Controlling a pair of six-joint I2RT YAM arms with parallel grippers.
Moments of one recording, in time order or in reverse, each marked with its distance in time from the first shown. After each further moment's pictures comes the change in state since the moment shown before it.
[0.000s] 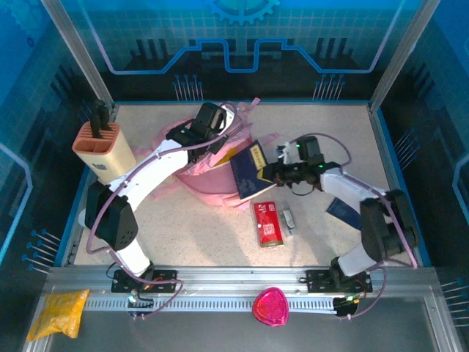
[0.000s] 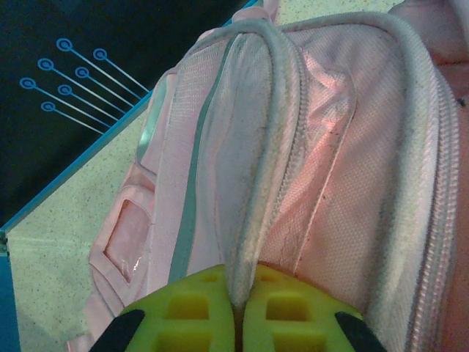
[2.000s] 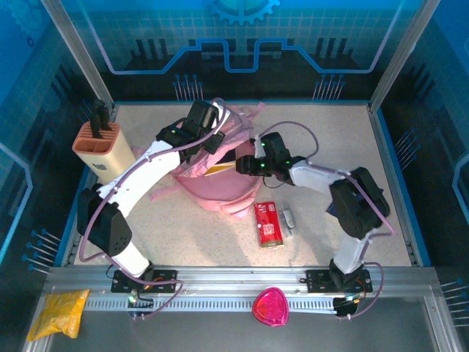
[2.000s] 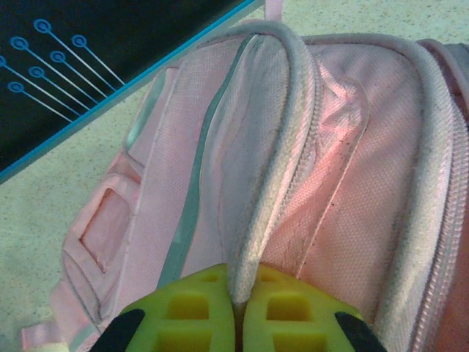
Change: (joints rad) left arm 0.025 -0.068 -0.024 -0.036 0.121 -0.123; right arm 0.185 0.180 0.154 0.120 0.470 -0.208
